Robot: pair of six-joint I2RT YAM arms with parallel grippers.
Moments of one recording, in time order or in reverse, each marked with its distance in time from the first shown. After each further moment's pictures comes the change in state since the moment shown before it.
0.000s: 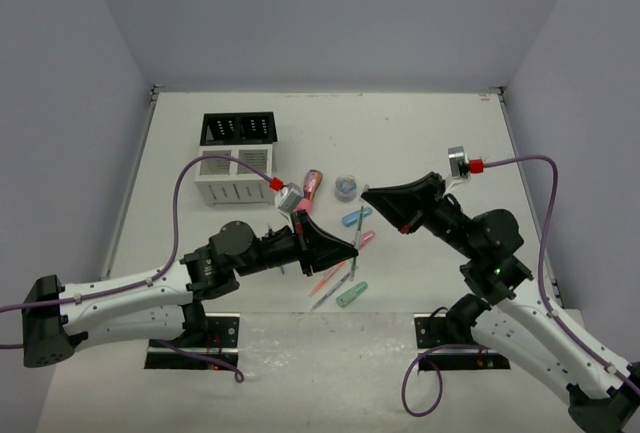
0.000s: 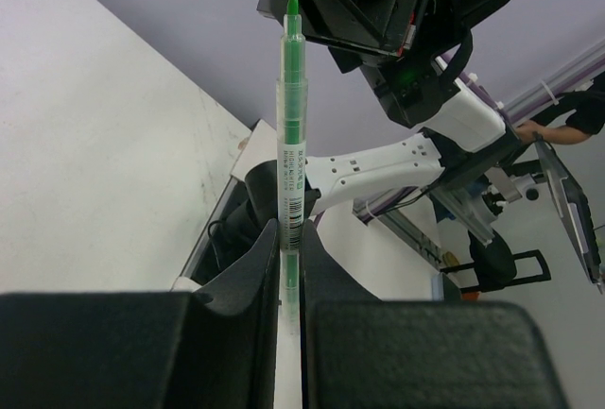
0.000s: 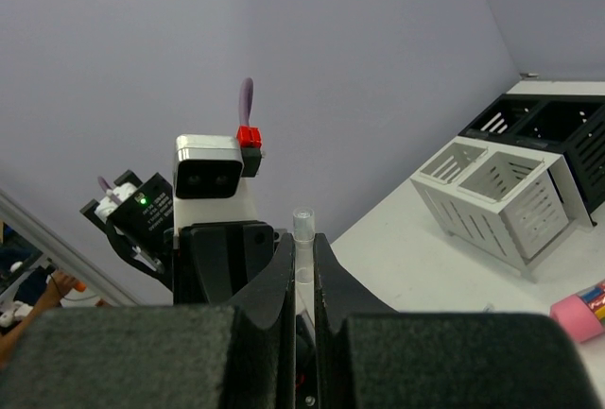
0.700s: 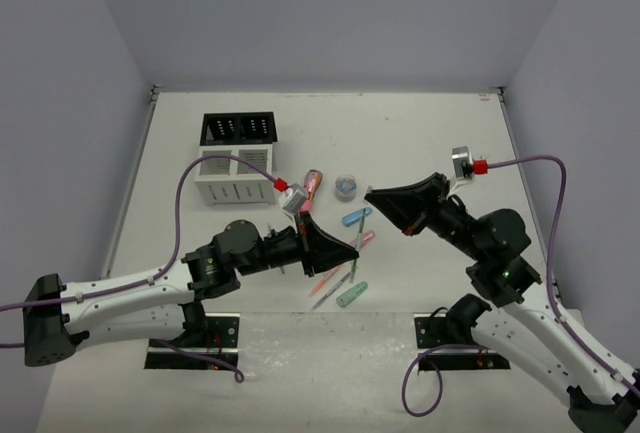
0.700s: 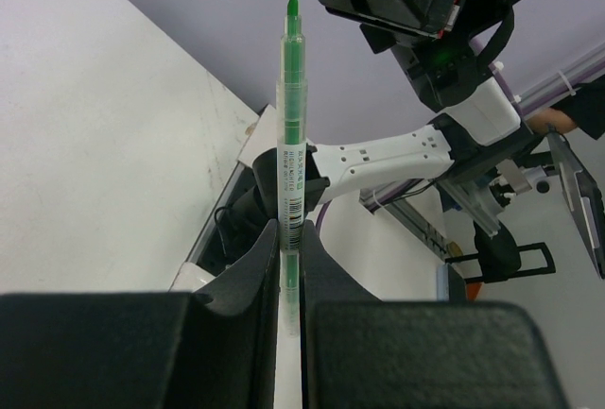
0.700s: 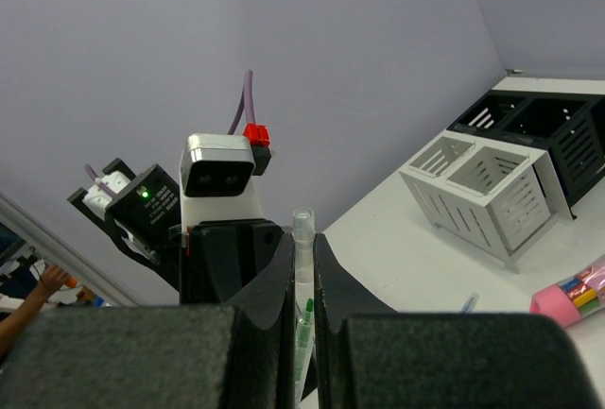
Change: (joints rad) left arm 0.000 0.014 0.010 -0.041 0.009 0.001; right arm 0.000 -0.027 0.044 -0.108 -0.005 -0.049
